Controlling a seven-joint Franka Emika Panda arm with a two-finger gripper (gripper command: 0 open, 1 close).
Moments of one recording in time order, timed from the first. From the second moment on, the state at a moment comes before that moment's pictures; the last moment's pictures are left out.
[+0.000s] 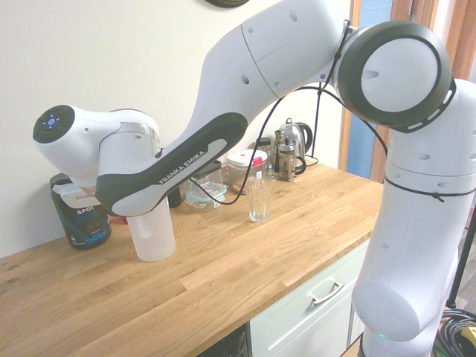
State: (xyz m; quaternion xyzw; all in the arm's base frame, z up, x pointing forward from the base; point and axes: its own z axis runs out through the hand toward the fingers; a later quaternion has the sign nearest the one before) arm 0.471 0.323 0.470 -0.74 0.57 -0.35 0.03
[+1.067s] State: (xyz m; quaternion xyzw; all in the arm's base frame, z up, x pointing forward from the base) arm 0.476 0.318 0.466 -0.74 0.58 -0.34 0.04
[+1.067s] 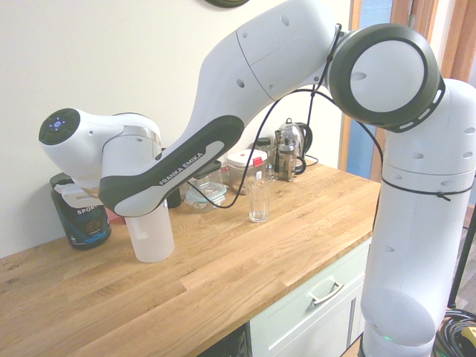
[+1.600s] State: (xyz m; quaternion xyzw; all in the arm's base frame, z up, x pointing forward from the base) arm 0.455 0.290 0.498 -0.74 0.59 -0.31 0.07
